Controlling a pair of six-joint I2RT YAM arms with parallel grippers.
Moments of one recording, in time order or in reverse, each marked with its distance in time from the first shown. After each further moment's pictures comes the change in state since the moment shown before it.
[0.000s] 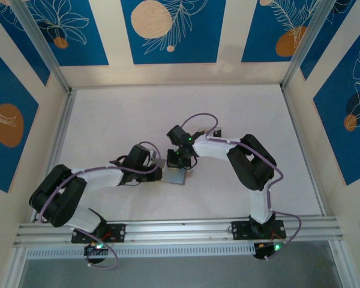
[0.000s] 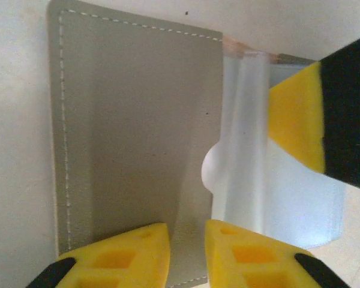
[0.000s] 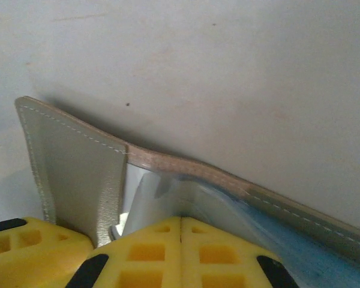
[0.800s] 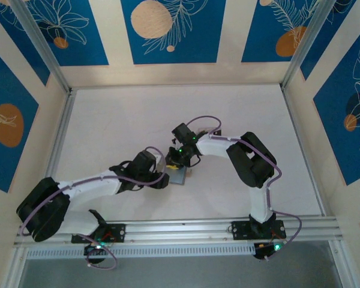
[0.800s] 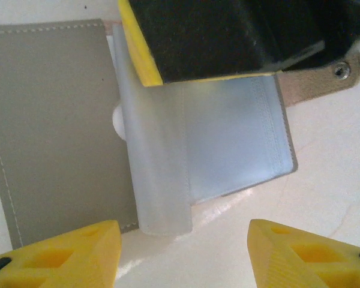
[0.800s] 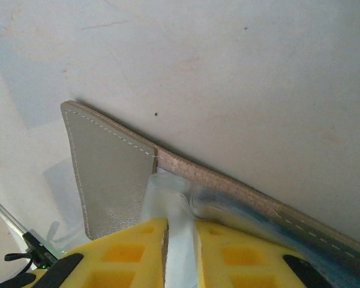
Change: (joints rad) left arm -0.183 -0.148 0.025 -0.143 -0.179 0.111; right arm -0.055 0.025 -0.034 0.107 -0.184 0.054
